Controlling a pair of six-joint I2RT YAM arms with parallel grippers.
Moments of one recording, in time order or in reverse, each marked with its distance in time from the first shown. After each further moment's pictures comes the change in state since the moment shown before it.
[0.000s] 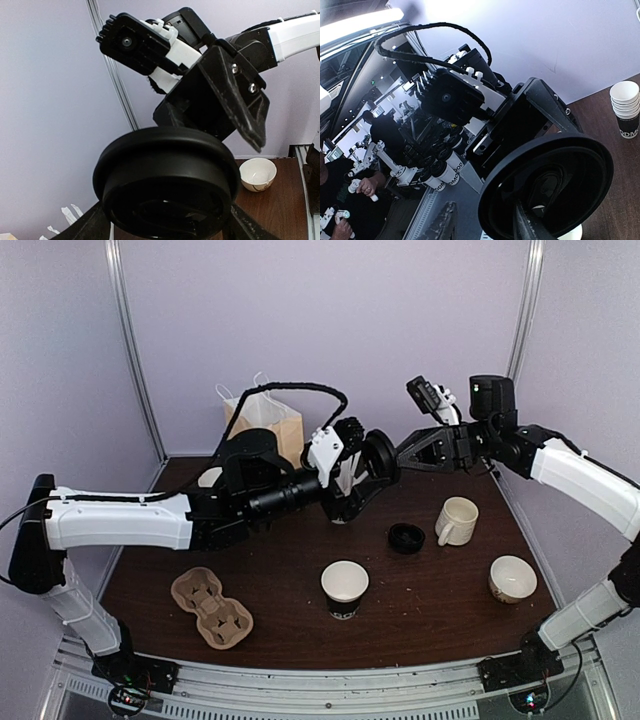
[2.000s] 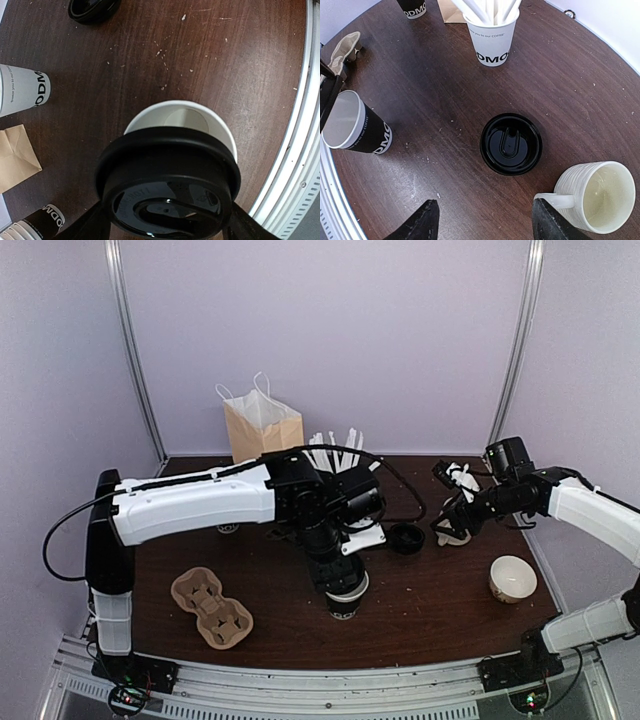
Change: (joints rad) left arm -0.106 0.421 0.731 -1.652 -0.135 -0.134; right arm -0.178 -0.175 -0.364 -0.386 0.976 -0.686
